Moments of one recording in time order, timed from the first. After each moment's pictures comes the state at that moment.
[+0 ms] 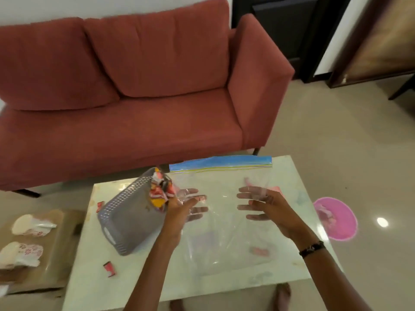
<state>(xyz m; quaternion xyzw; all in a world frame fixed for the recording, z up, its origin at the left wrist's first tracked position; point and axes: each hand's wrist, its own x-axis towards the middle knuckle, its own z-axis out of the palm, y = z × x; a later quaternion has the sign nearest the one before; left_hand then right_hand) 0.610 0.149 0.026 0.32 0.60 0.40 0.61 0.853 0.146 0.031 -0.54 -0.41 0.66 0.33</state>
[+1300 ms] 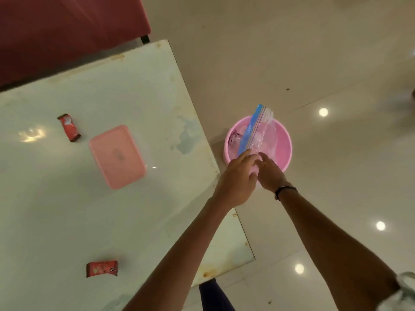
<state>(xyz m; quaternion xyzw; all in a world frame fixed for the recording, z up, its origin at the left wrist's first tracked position) 1.126 0.189 -0.351 0.70 0.45 0.08 0.54 1.278 0.154 -0.458 -0.76 -0.53 0.37 -0.10</state>
